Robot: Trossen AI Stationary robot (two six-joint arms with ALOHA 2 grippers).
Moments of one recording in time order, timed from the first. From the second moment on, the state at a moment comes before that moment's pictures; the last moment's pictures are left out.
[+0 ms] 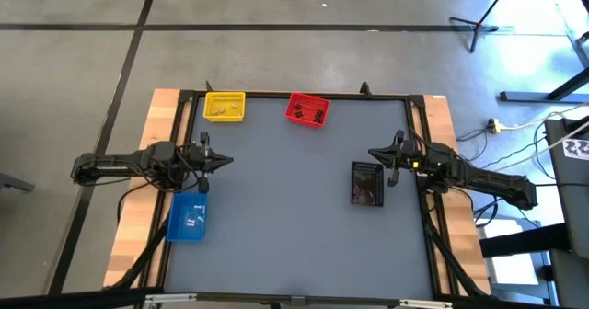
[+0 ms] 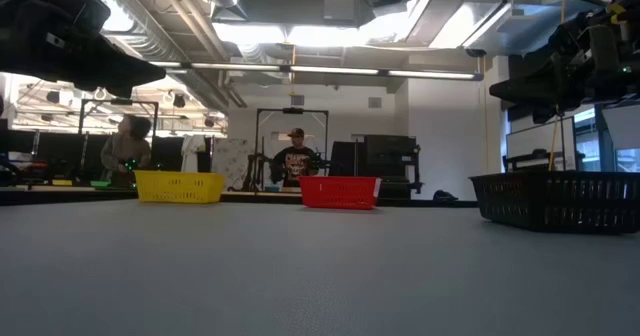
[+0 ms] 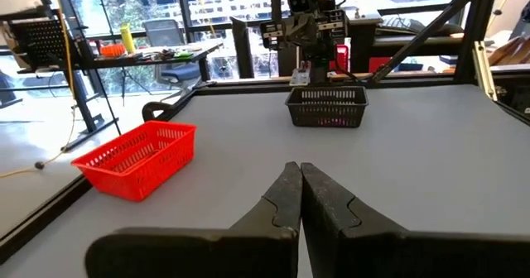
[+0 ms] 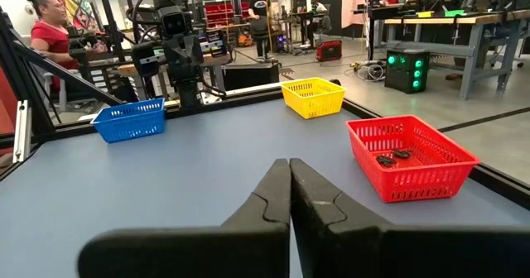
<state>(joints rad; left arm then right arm) 0.04 0.02 0.05 -0.11 -0.12 0.06 -0.22 0.05 0.01 0.02 -0.01 0.10</state>
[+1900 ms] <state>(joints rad) 0.04 0.02 0.05 -0.10 -0.16 0.14 -0.22 0.05 0.01 0.02 -0.01 0.10</state>
